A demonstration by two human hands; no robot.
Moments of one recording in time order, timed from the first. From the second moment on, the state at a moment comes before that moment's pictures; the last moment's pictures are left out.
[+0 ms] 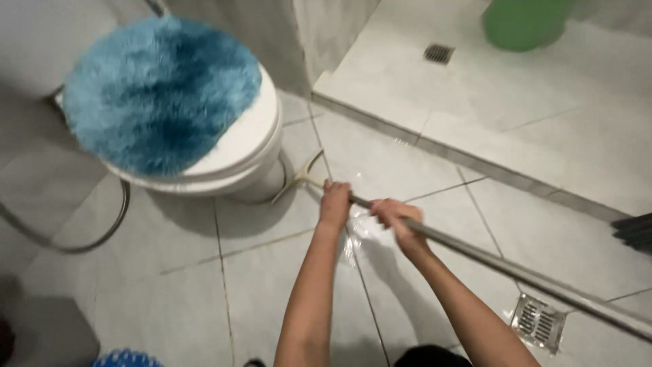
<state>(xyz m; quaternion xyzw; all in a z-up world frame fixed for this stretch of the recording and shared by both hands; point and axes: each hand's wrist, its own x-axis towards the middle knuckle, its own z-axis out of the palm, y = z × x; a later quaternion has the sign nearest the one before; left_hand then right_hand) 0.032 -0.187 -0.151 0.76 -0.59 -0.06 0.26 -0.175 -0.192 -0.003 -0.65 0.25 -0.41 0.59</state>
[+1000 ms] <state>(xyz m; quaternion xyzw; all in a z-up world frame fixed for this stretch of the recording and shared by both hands) 0.125 -0.294 -0.123 0.75 -0.63 0.00 0.19 -0.057 -0.239 0.012 -0.60 0.35 -0.55 0.47</state>
